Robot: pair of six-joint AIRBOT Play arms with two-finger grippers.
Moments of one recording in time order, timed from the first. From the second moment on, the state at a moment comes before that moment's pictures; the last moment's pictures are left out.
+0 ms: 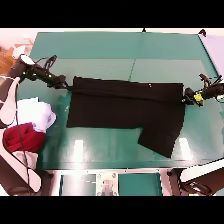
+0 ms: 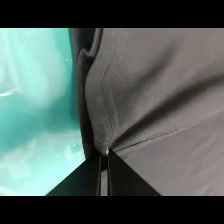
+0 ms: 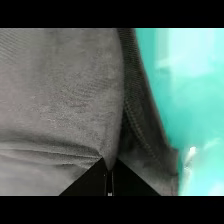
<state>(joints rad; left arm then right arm) 0.12 -1.96 1.74 0.96 -1.34 -1.15 -0.52 -1.77 1.41 -1.11 1.30 1.31</state>
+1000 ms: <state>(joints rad) 0.08 -1.87 1.63 1.01 -1.66 -1.34 -0.66 -1.41 1.14 -1.20 1.39 1.38</state>
